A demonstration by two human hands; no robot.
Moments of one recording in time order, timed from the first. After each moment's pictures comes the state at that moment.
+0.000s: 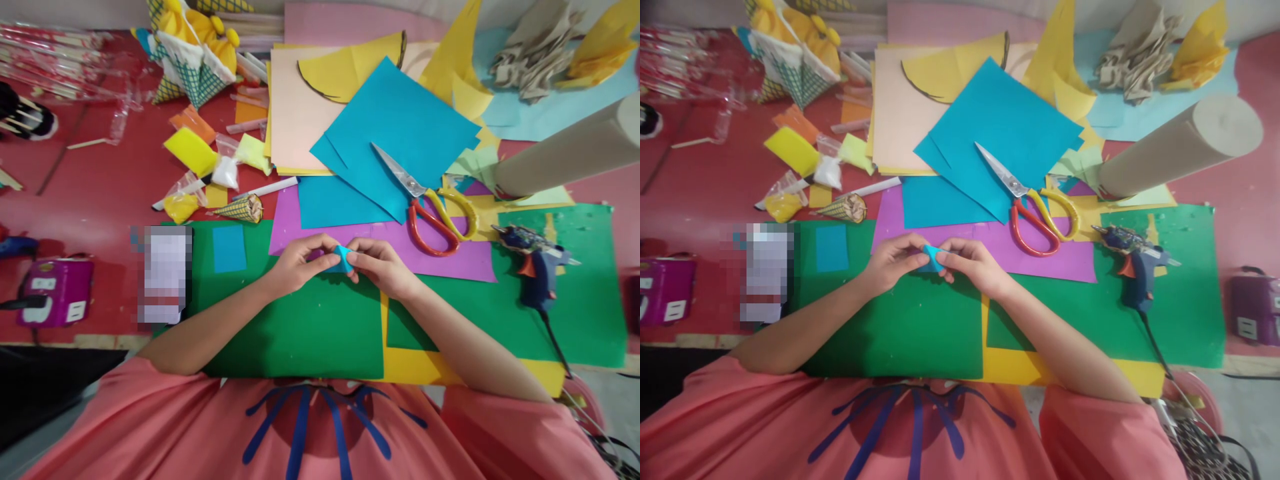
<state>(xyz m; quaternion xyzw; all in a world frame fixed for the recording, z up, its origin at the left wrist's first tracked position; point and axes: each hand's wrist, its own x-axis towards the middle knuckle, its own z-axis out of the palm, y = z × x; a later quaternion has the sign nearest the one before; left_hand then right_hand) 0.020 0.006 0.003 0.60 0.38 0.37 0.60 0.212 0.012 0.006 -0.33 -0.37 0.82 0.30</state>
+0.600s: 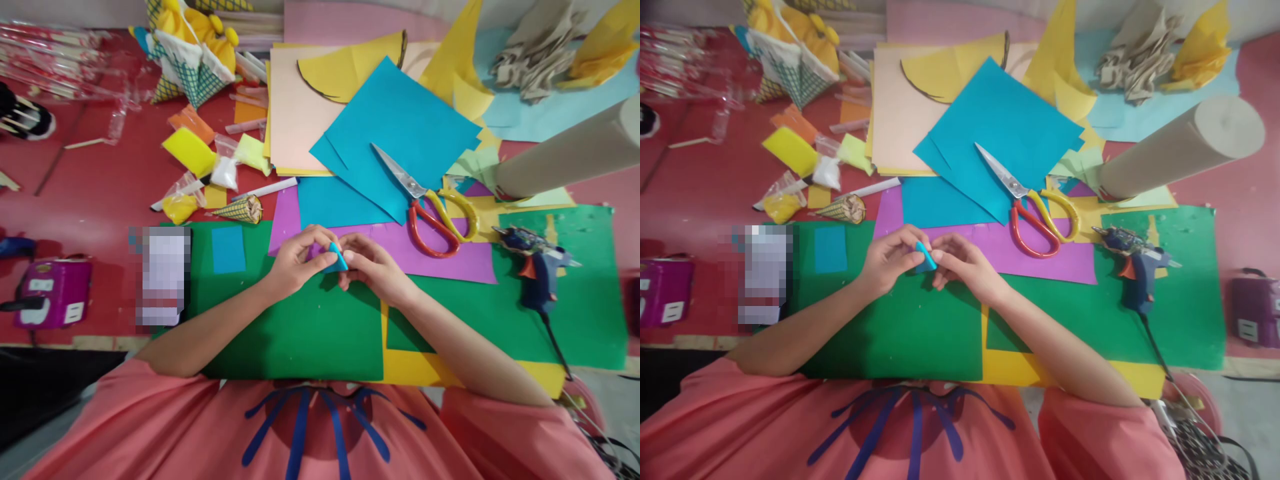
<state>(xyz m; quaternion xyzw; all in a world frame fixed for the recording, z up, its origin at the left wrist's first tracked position) 0.026 0.007 0.010 0.61 0.38 0.45 0.53 0.203 0.005 0.014 -0.35 -0.33 0.82 0.31</state>
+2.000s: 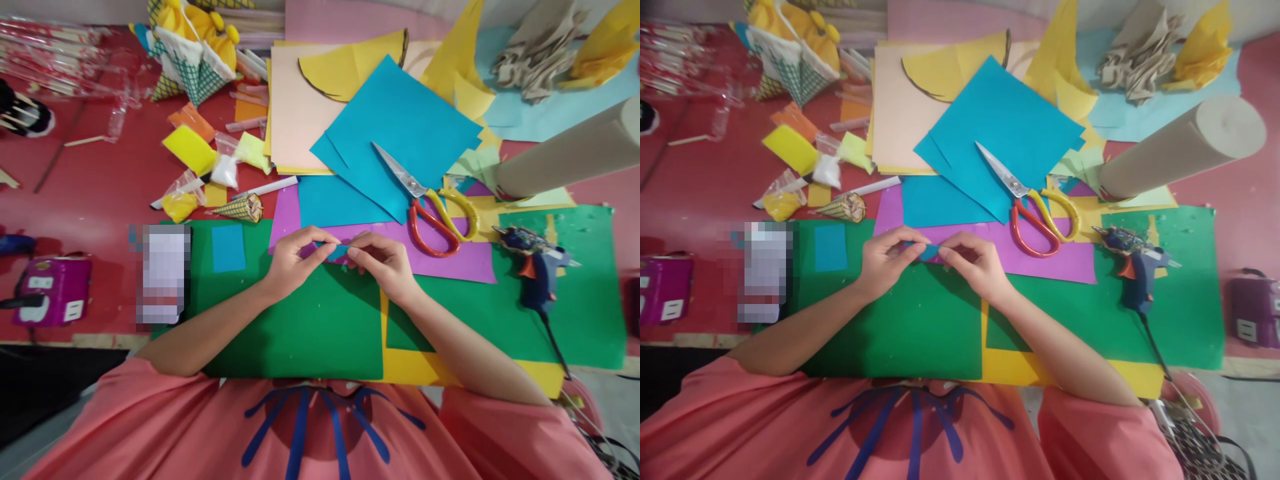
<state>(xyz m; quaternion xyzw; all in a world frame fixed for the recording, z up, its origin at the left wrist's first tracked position) 0.028 0.004 0.013 0.65 0.47 0.45 0.40 0.209 0.006 0.014 -0.43 -0.51 0.63 0.39</state>
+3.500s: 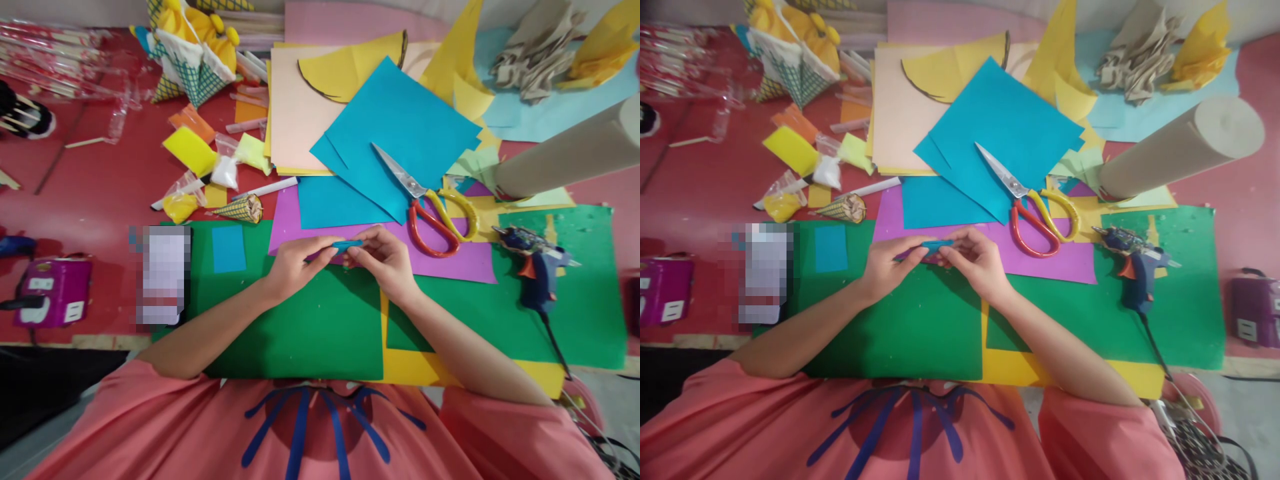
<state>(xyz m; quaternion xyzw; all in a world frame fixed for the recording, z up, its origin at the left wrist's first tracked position) 0.022 0.005 0.009 0.77 0.44 0.38 0.28 0.205 0.005 0.011 -0.43 -0.42 0.68 0.43</state>
